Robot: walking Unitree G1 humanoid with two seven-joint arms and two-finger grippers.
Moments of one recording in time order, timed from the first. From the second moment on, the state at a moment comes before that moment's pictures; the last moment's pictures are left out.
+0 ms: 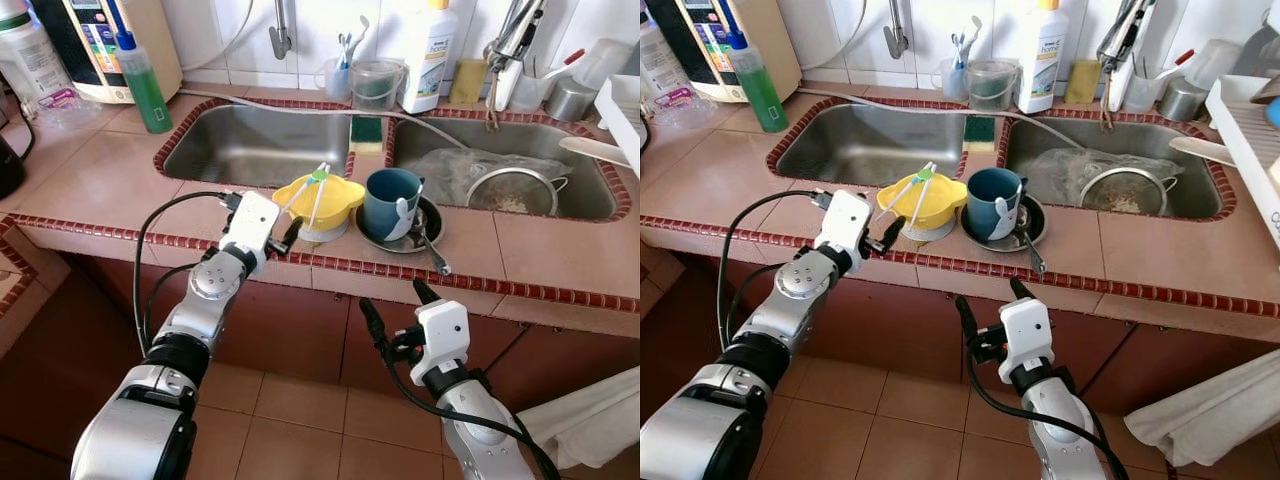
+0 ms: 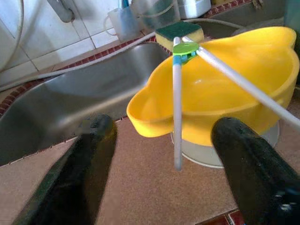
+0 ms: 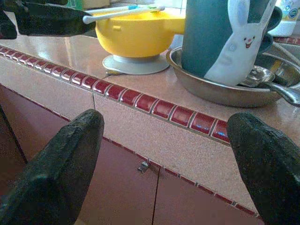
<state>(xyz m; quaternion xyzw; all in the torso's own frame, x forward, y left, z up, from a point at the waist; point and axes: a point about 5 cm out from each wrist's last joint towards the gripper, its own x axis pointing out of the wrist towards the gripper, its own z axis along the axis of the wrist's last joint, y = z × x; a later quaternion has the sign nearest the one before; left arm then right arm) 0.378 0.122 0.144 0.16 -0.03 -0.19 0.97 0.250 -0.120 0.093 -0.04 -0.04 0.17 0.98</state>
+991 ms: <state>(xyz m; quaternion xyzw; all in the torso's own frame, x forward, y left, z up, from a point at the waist) 0.379 0.125 0.147 0.15 -0.04 -0.19 0.97 0.251 -0.121 0.095 -0.04 -0.03 0.17 0.98</state>
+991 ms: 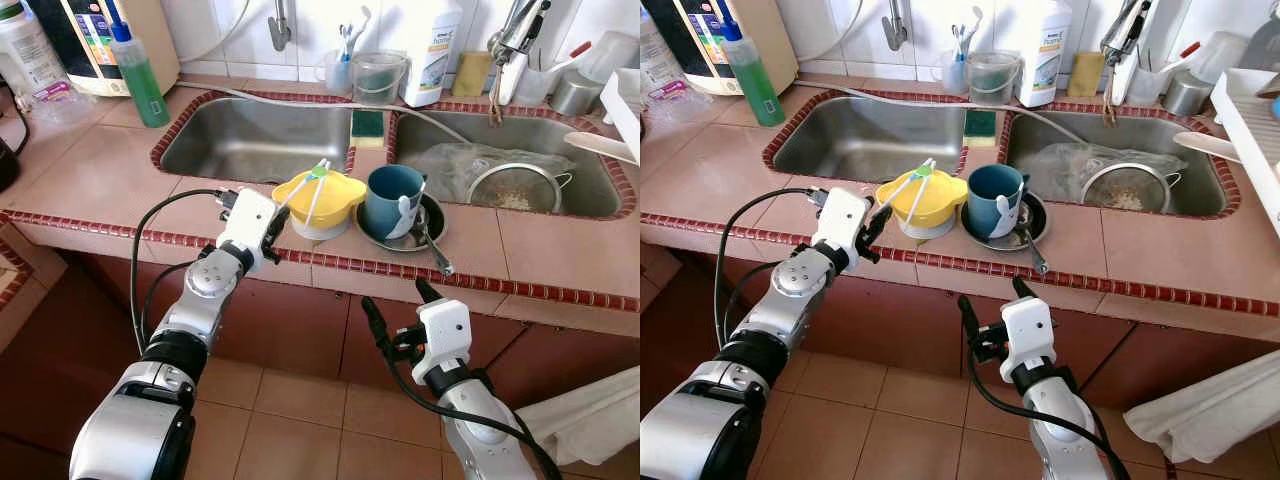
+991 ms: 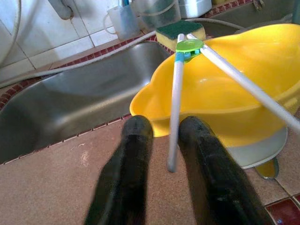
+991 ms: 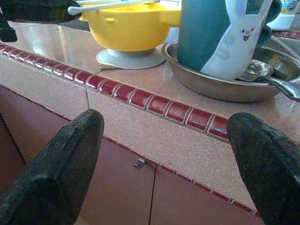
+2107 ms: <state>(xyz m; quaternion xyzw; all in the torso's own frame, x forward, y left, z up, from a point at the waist) 0.384 0.142 0.158 0.13 -0.04 -0.18 0.97 0.258 -0.118 0.104 -0.04 -0.05 0.17 0.98</state>
